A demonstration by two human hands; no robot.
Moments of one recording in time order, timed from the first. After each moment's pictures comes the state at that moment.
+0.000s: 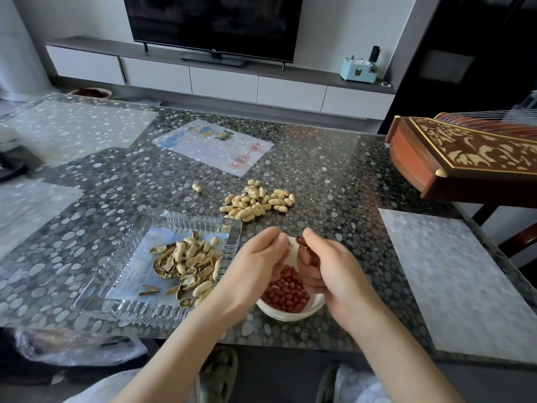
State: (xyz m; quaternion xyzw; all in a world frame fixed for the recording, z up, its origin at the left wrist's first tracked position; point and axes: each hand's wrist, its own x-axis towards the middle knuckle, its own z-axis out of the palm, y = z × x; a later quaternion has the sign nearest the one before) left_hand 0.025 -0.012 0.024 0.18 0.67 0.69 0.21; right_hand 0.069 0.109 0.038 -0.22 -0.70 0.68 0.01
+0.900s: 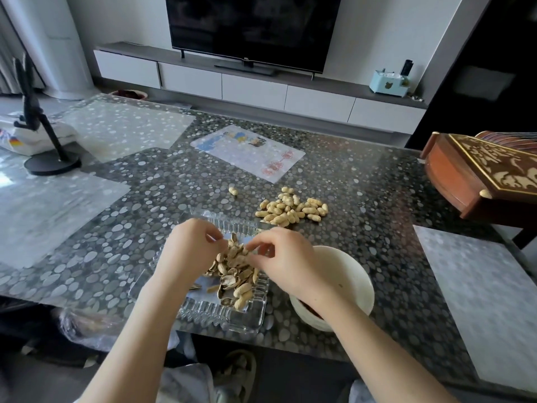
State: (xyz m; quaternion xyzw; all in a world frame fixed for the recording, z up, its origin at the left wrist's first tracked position) left_hand -0.042 -0.120 0.013 0.05 0.94 0.33 0.01; right_hand 0.006 0.039 0.019 0.05 -0.94 0.33 0.05
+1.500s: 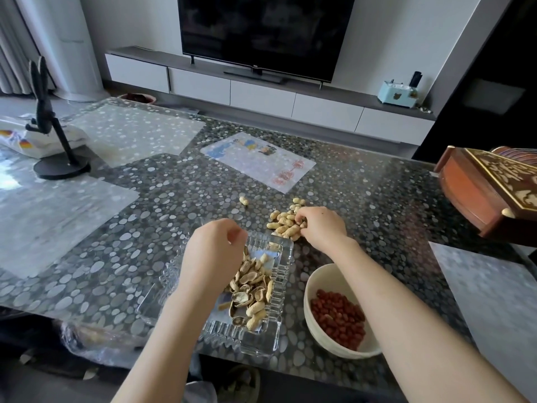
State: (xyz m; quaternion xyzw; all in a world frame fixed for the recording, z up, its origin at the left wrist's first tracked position) left_hand -0.046 -0.107 0.018 0.05 0.91 0.39 -0.09; right_hand -0.108 0.104 -0.010 -0.06 -1.00 0.06 0.02
